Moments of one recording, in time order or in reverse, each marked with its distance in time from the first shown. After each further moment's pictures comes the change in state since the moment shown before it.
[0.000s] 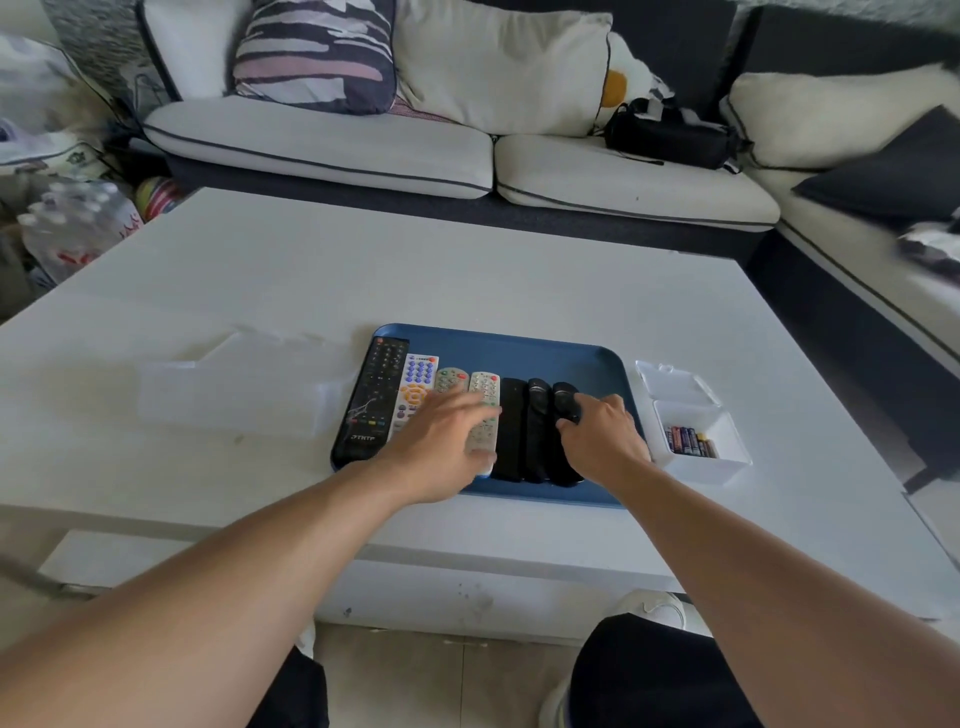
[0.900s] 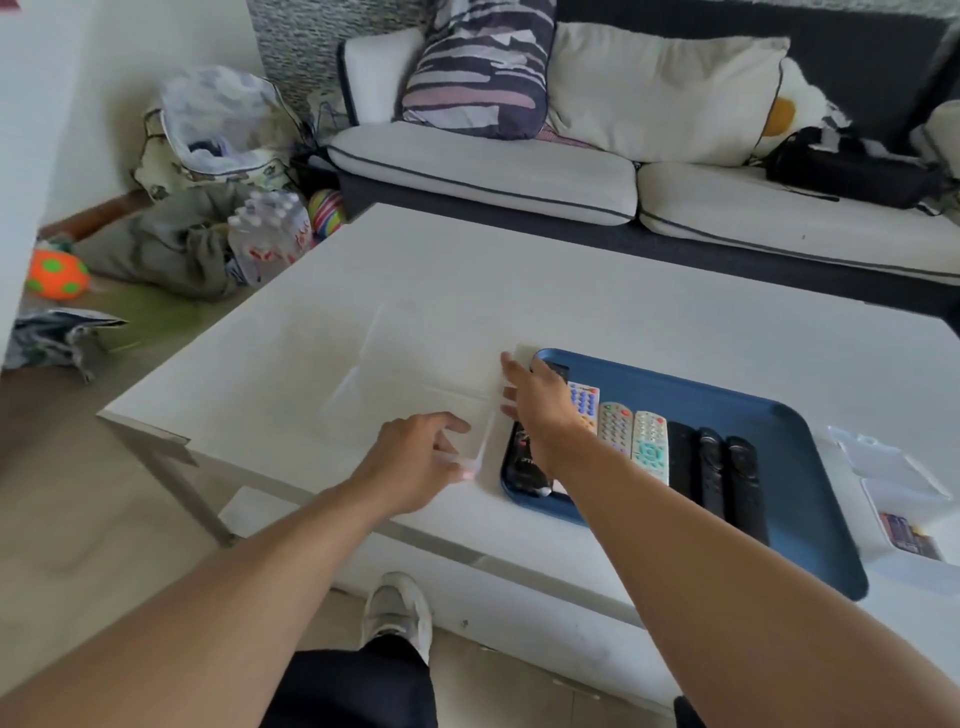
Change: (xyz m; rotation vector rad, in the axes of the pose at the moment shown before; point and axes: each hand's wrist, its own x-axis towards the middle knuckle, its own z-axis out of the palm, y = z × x) left_hand -0.105 -0.133 -0.075 -0.229 0.201 -0.464; right_hand -0.017 -0.232 0.084 0.947 -0.347 -0.052
